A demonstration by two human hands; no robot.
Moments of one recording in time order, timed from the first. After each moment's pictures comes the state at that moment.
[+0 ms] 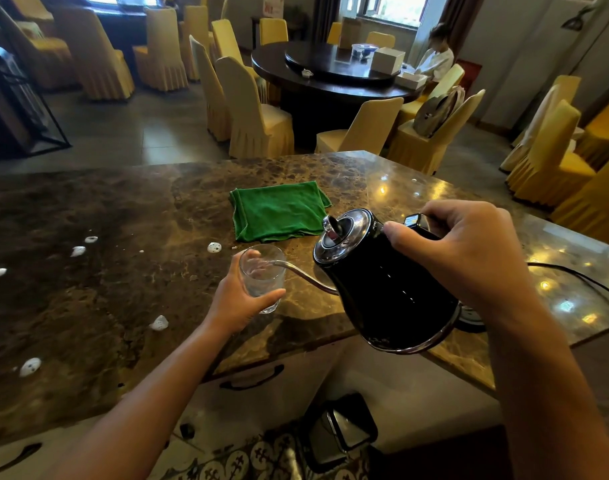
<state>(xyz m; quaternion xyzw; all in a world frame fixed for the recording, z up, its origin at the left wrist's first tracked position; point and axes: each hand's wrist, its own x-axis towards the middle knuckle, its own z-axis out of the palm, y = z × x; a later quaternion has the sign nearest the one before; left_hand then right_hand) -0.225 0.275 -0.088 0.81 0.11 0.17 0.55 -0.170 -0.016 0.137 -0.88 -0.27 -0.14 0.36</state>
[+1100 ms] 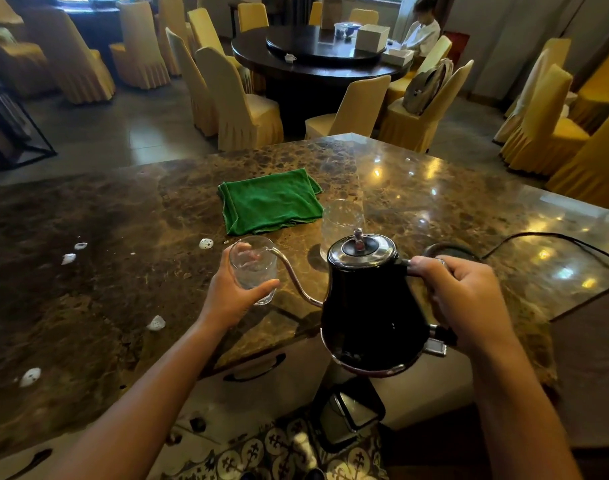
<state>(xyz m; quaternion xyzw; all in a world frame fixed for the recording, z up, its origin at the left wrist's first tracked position) -0.227 0.276 -0.091 0.81 0.12 0.16 0.56 -0.187 -0.060 0.047 -0.82 -0.07 -0.01 0.57</state>
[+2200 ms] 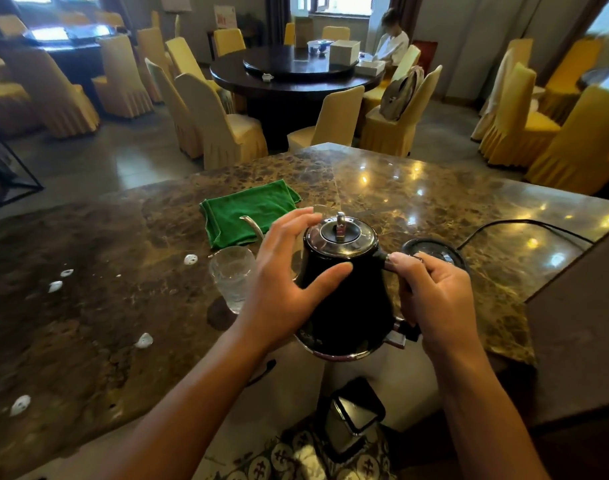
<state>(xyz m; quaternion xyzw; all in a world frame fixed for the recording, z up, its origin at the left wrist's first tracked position) -0.250 0.145 0.048 0.84 -0.09 0.27 0.46 -0.219 -0.061 0.048 -0.69 -0.05 -0.05 0.72</state>
